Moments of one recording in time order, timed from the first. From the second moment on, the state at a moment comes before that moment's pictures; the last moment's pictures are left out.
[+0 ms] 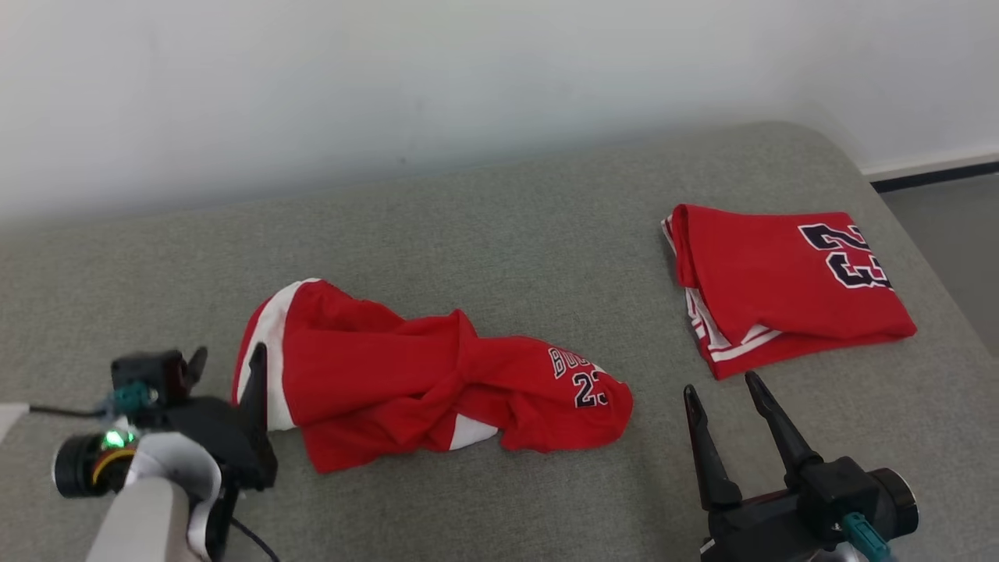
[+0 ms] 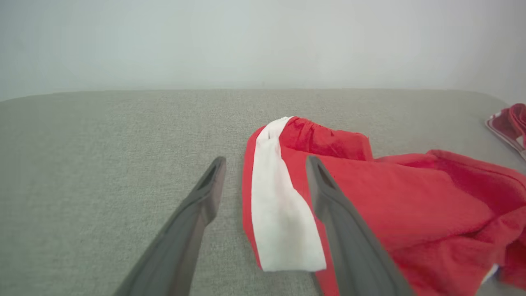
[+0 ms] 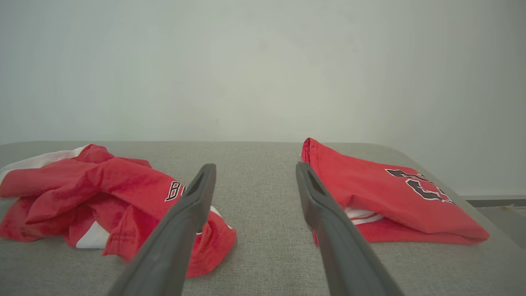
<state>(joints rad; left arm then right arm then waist) -0.37 0.15 0.00 0.51 -0.29 -0.12 0.04 -0.06 -0.05 0.09 0.18 0.02 0.13 -0.25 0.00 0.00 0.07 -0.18</state>
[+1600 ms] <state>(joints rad) -0.97 0.05 -0.34 0.44 -0.61 -0.13 -0.17 -0.12 -0.05 0.12 0.18 0.02 0.13 -0.26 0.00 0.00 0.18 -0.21</state>
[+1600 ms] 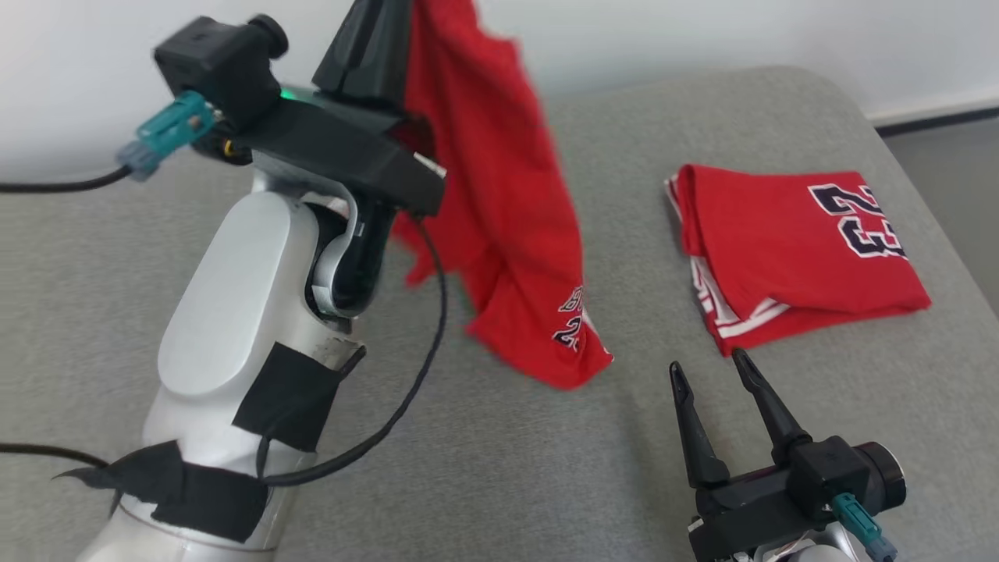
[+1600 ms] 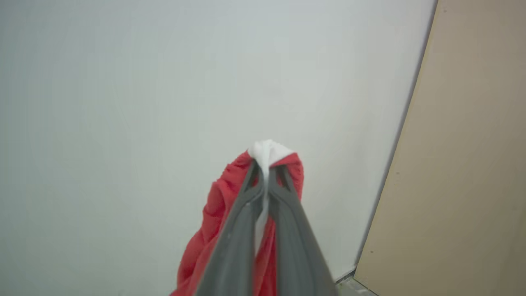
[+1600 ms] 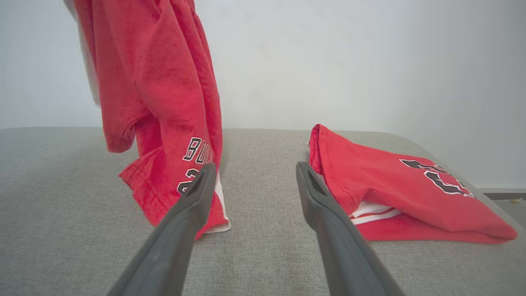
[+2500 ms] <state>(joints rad) -0.17 0.21 -0.26 0.42 -0.83 0.13 -0.22 -0.10 -0.05 0.12 0.16 0.02 0.13 -0.25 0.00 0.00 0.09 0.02</state>
